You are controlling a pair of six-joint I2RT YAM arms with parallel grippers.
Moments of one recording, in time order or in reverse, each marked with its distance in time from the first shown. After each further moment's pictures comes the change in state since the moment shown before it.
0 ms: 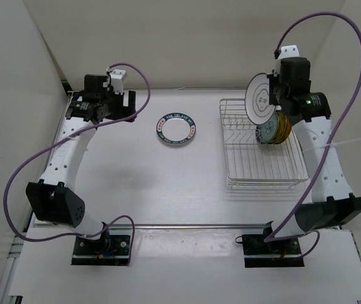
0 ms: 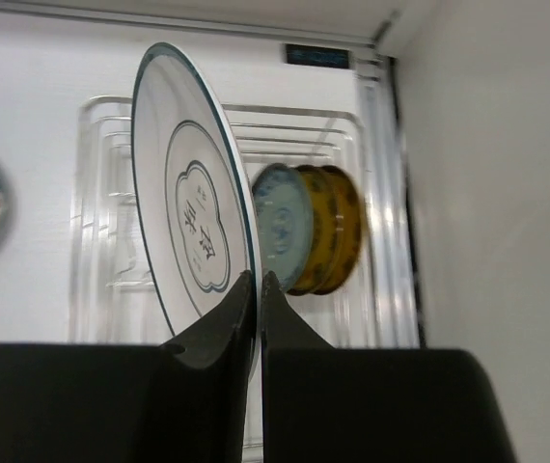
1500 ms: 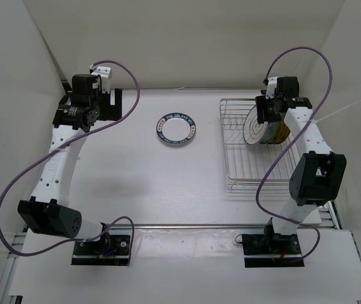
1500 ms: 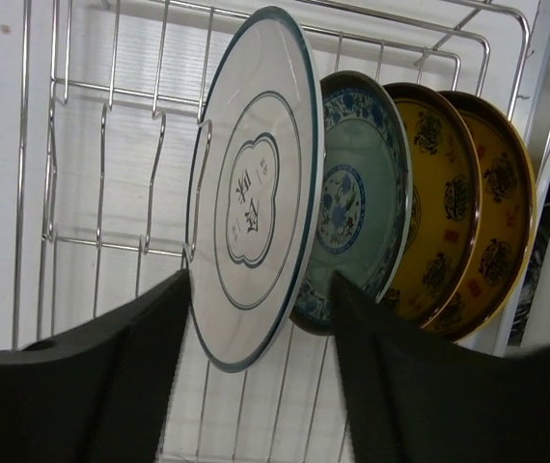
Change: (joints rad) left arm 0.009 -0.081 0.056 -0.074 -0.181 0.002; right arm -0.203 0.235 -0.269 0.171 -0.404 -0.104
